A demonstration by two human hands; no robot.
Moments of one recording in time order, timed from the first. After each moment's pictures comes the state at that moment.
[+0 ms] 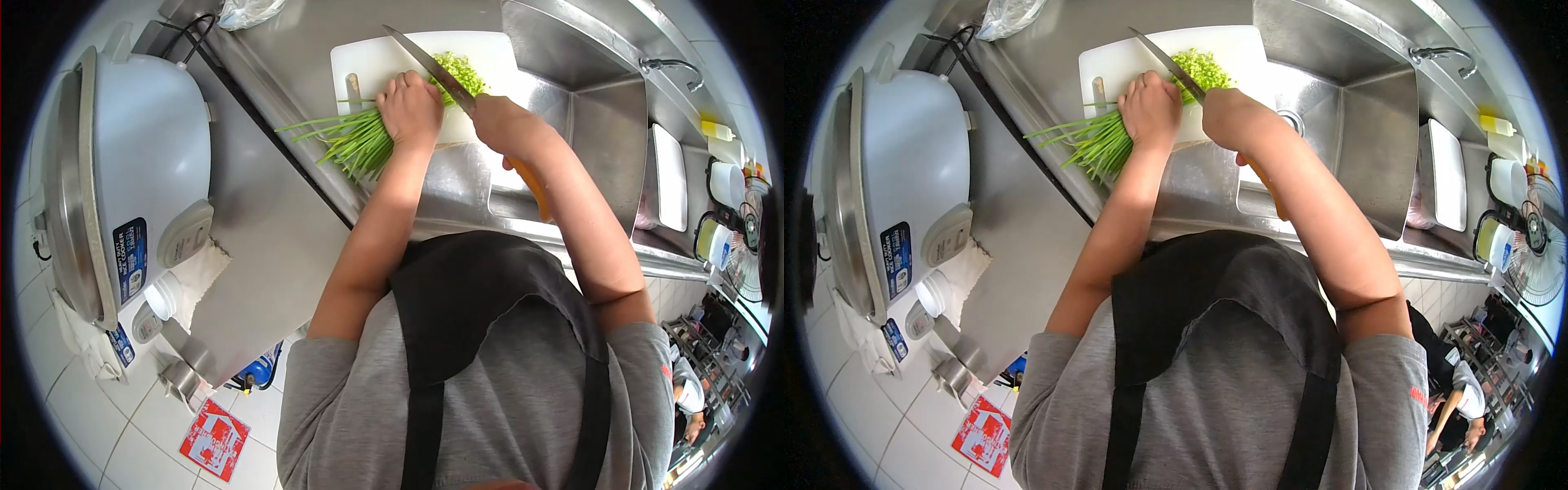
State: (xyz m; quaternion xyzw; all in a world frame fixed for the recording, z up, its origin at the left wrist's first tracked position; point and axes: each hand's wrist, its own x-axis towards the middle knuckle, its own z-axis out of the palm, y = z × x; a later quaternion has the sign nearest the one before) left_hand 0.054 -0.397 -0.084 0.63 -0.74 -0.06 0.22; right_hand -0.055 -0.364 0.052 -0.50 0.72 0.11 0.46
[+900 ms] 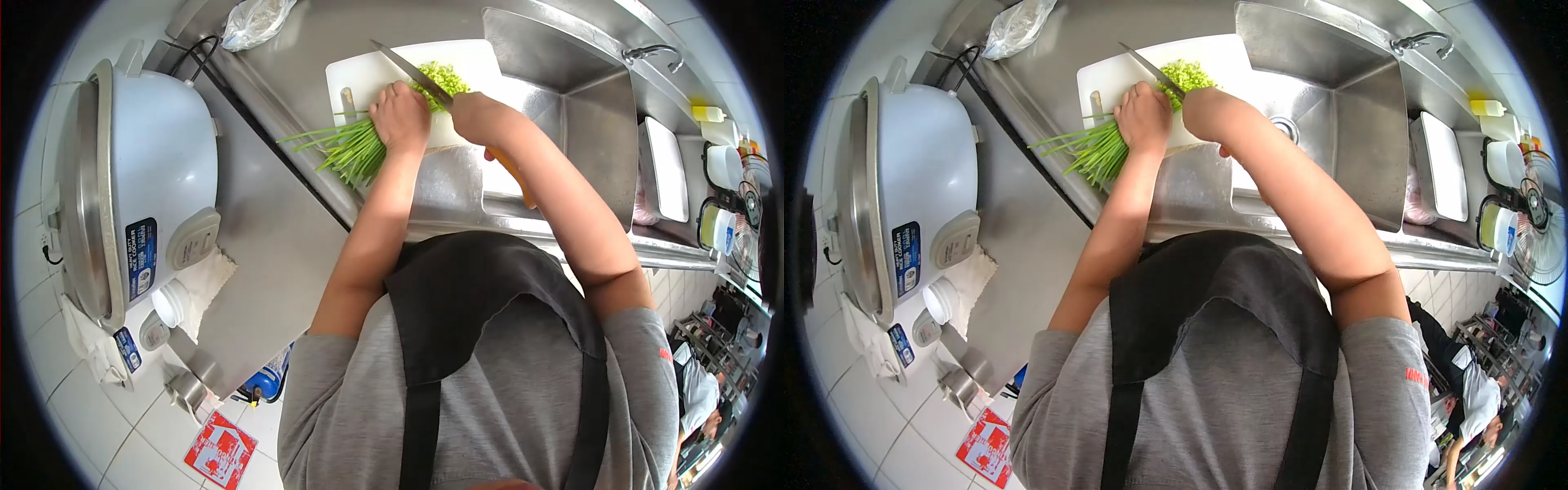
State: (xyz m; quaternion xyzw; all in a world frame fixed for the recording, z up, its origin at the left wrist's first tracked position) left_hand 0.054 -0.397 -0.085 0.63 -0.74 -0.05 0.21; right_hand -0.052 -0.367 0.051 -0.53 0.72 0.10 0.44
